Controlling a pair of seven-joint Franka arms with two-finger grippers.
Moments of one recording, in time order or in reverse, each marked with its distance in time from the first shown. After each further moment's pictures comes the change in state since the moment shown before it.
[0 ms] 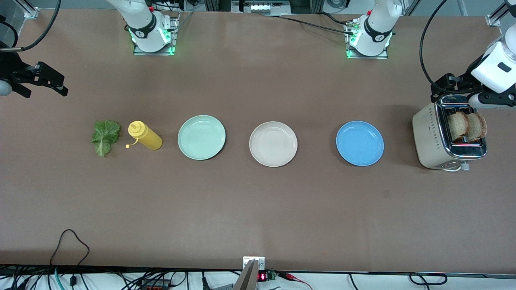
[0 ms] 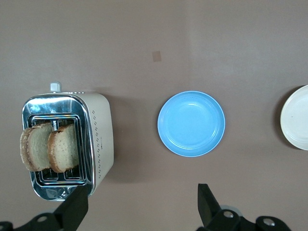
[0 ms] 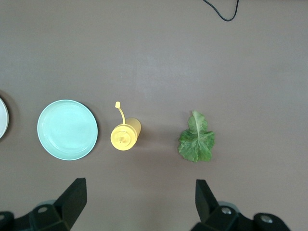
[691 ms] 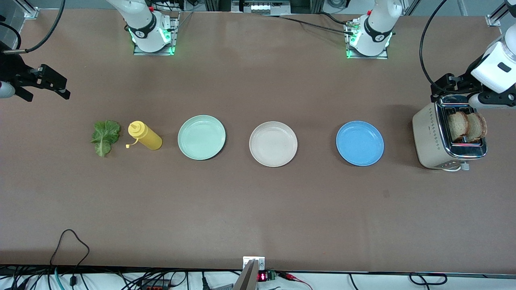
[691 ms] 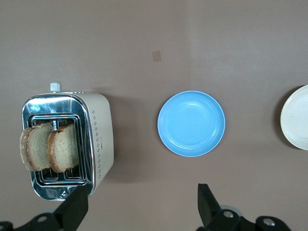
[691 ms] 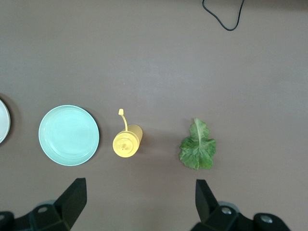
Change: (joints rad) left arm 0.000 0.000 0.000 0.000 0.000 -0.002 0.000; right arm 0.005 0.004 0.007 -0.004 0.000 0.033 -0.004
